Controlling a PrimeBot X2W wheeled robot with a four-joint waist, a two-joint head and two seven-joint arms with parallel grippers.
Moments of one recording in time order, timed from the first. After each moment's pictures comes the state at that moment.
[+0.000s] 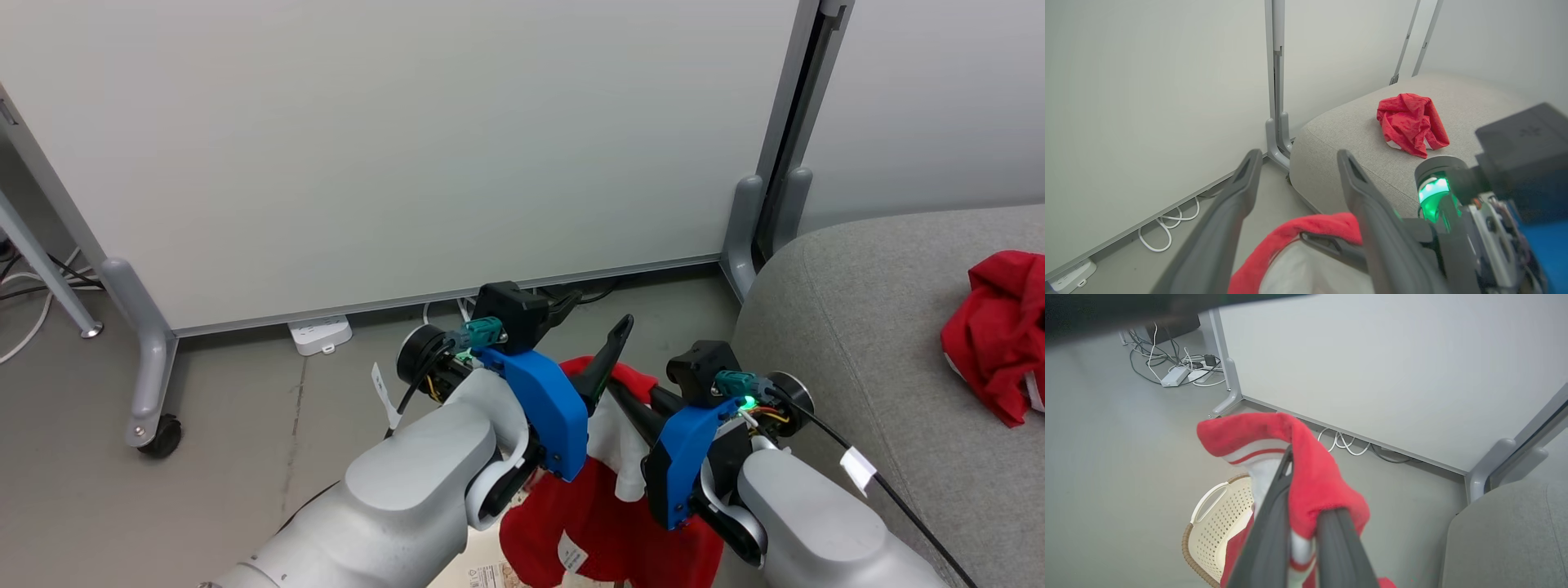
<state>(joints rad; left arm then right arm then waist) -0.90 0.05 -1.23 0.72 -1.02 0.06 -0.18 -0.61 -0.20 0.77 0.75 0.49 0.13 -0.07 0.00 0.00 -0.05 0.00</state>
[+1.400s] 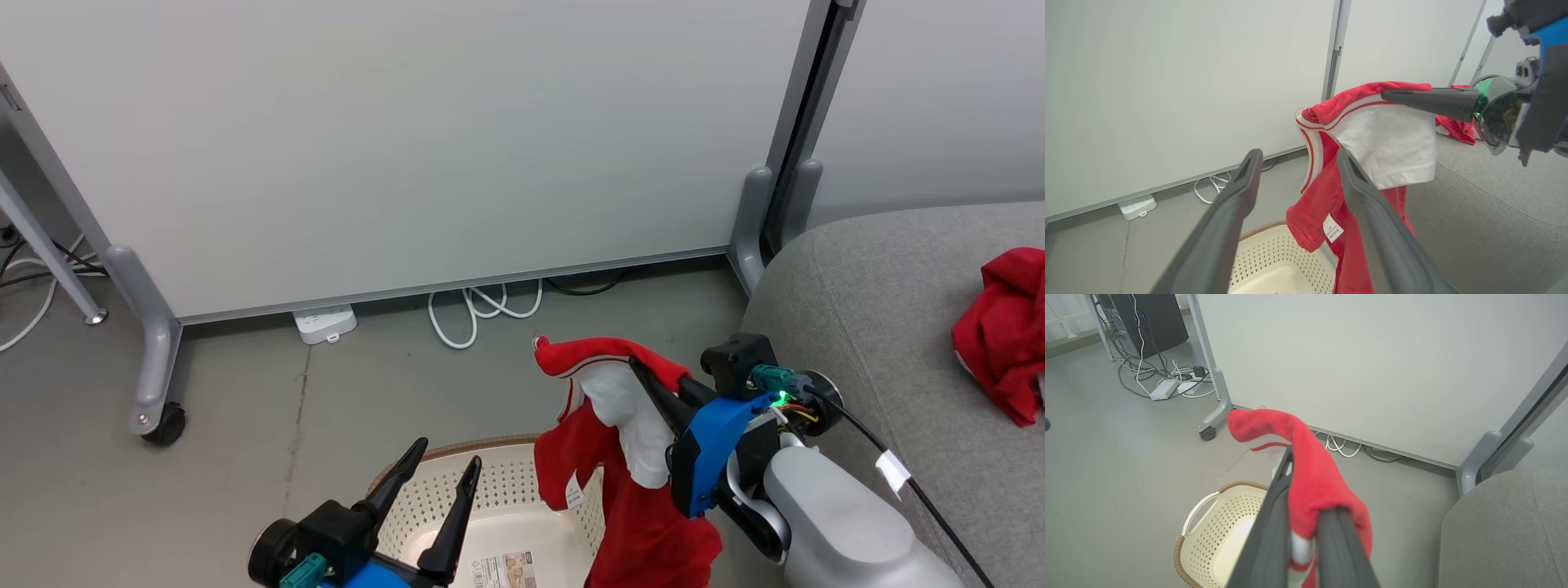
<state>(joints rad) -0.16 0.17 -0.51 0.31 -0.36 -0.08 -0.26 -0.57 -0.22 0.67 0.71 0.46 0.13 -0.08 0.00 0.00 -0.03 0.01</state>
